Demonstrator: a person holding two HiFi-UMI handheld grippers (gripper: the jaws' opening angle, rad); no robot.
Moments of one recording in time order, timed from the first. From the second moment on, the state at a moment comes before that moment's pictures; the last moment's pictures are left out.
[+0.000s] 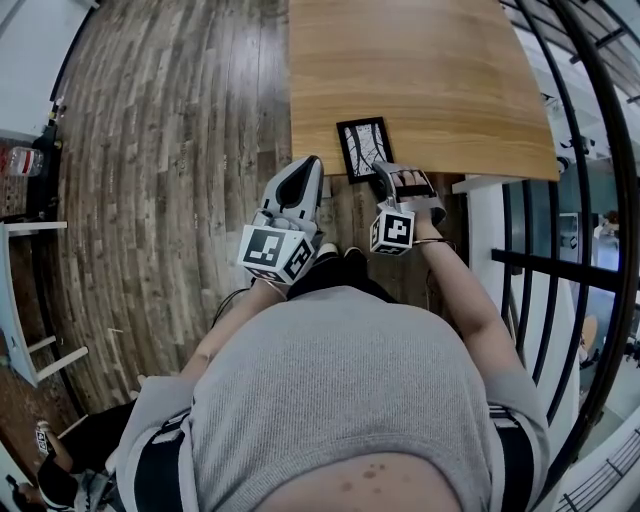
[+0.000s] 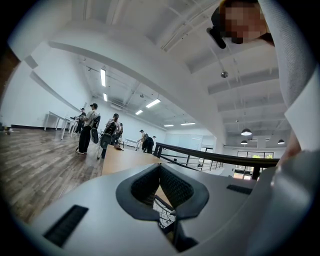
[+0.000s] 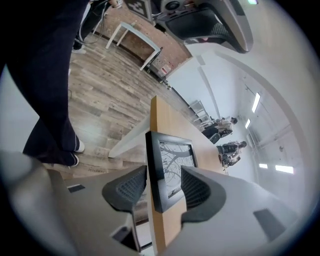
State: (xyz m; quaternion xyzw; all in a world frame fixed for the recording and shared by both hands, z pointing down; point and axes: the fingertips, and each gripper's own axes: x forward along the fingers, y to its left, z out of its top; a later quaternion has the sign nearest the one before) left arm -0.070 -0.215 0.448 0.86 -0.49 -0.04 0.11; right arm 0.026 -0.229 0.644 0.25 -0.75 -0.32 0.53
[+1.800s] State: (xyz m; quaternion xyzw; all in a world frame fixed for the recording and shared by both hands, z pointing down) left arm -0.032 -0.224 0.388 0.88 -0.47 -0.09 0.05; right arm 0.050 -0.217 0.402 0.55 -0.83 0.04 -0.01
